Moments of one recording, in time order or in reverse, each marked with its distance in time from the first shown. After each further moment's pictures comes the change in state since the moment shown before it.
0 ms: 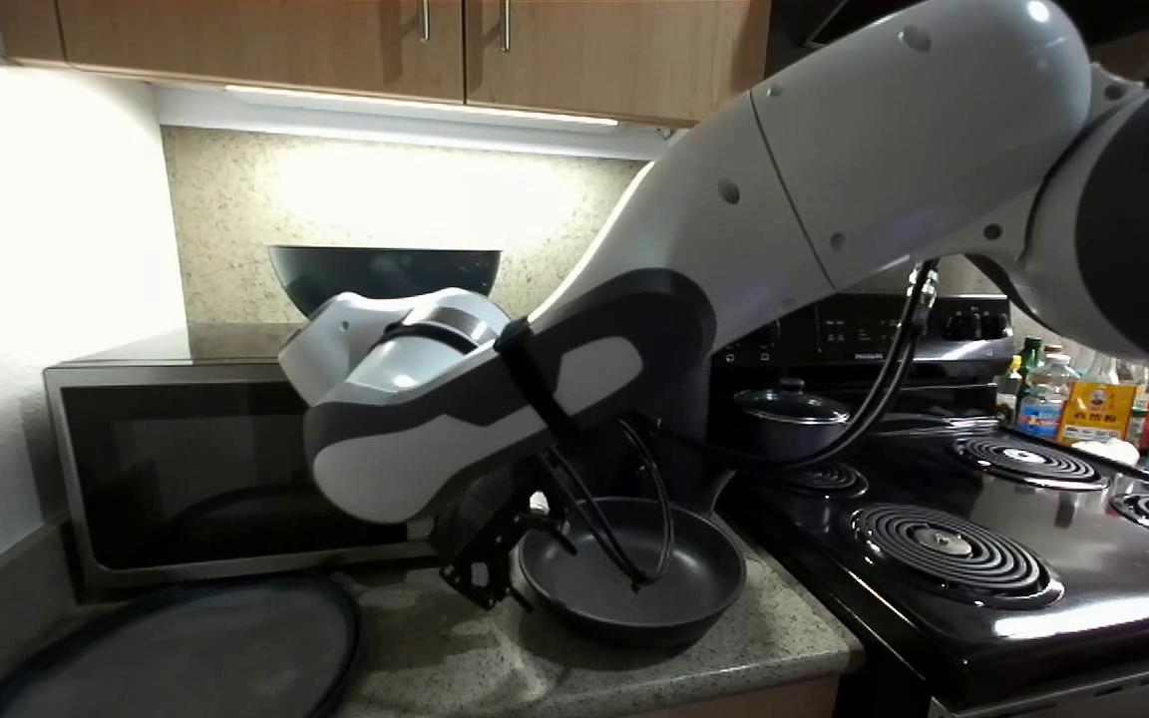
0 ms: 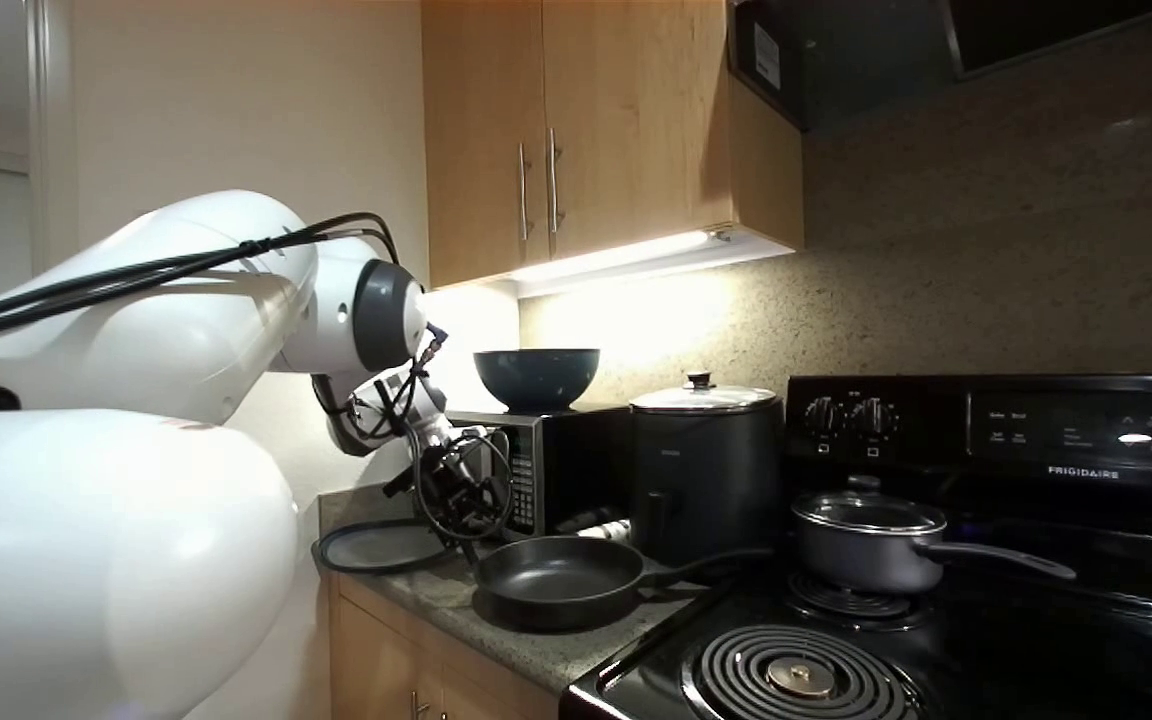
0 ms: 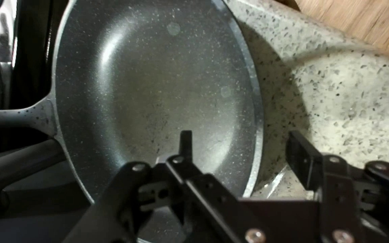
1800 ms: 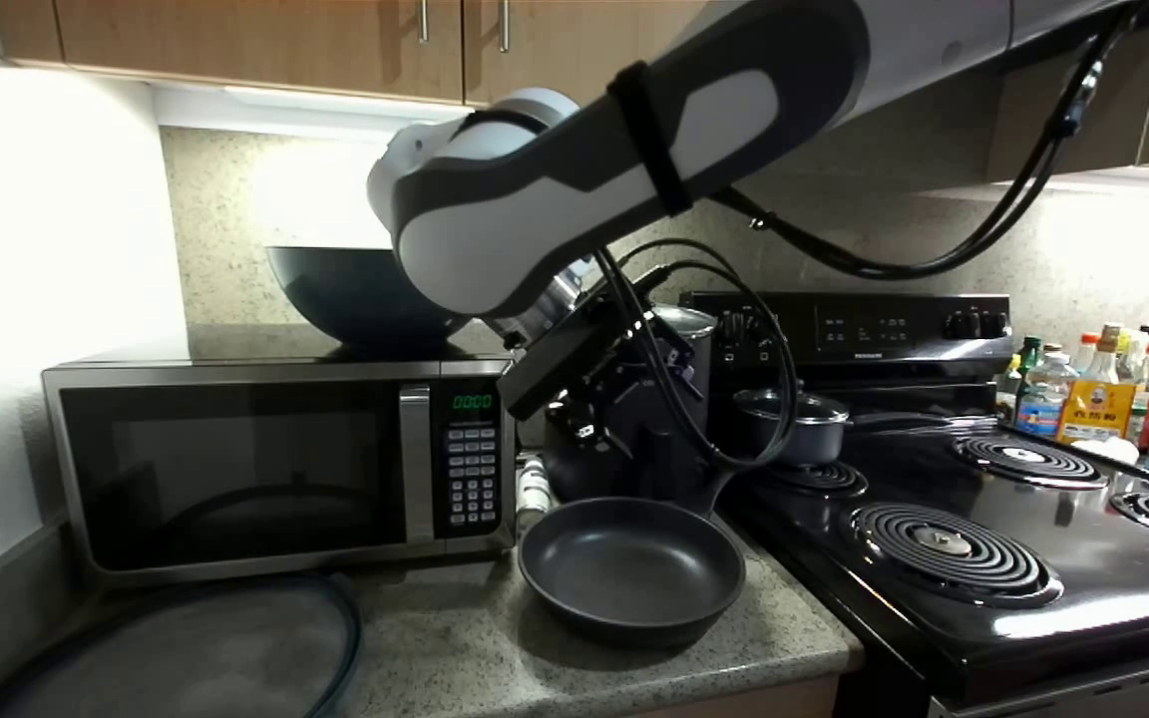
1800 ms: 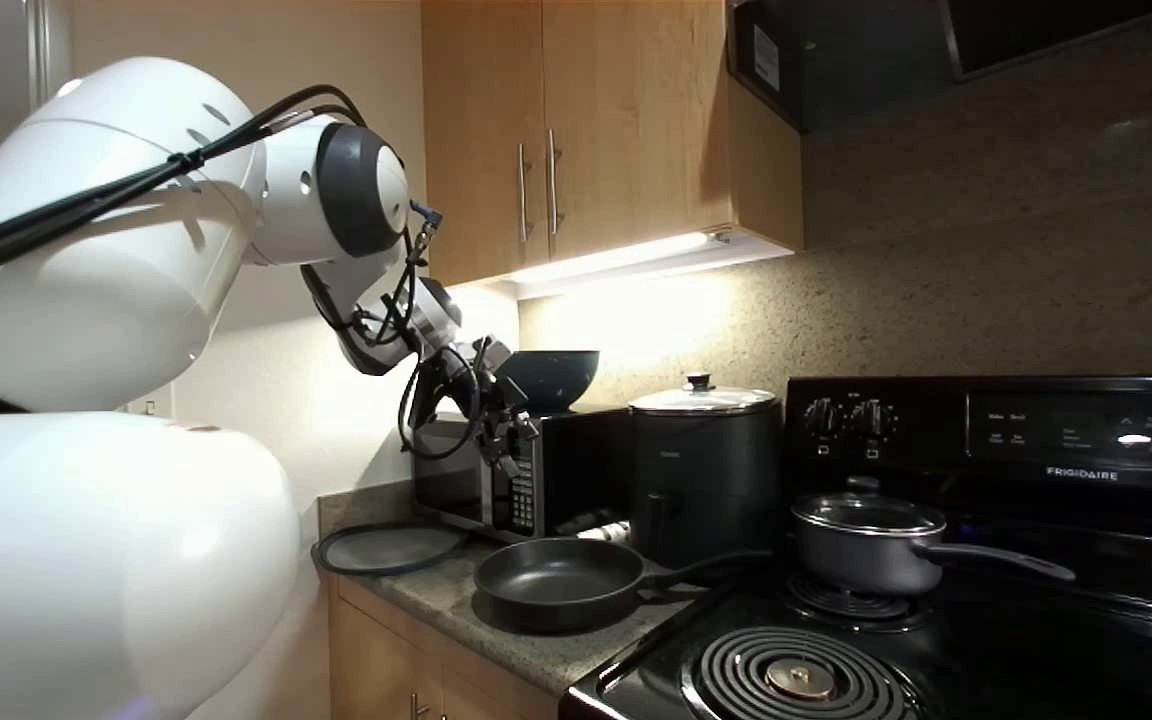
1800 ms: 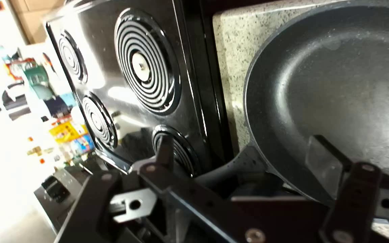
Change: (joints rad) arm 0.031 -0.333 -0.136 -0.214 -0.016 -0.242 0.443
